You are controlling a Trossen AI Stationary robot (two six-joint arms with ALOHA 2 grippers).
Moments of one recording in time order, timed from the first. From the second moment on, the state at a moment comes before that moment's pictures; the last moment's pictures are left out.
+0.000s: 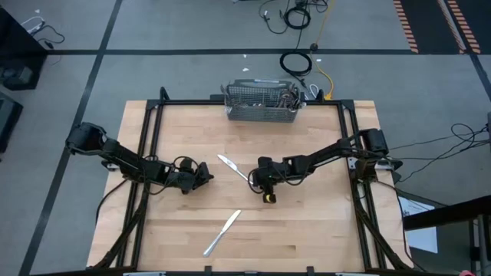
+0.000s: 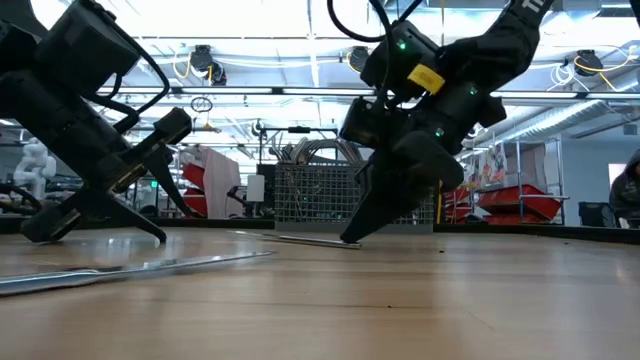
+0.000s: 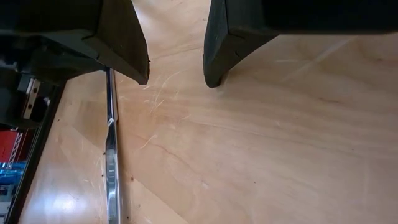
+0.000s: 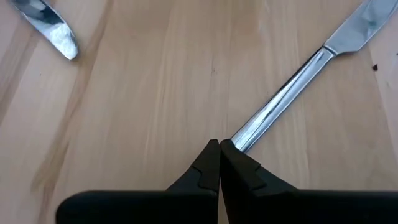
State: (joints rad) left arm -0.28 1.37 0.25 0.25 -0.39 -2.05; right arm 0.06 1.88 0.89 0.11 -0.05 0.03
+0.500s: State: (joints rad) left arm -0.11 1.37 0.25 0.25 -0.53 -2.03; right arm 0.06 1.90 0.89 0.06 -0.05 0.04
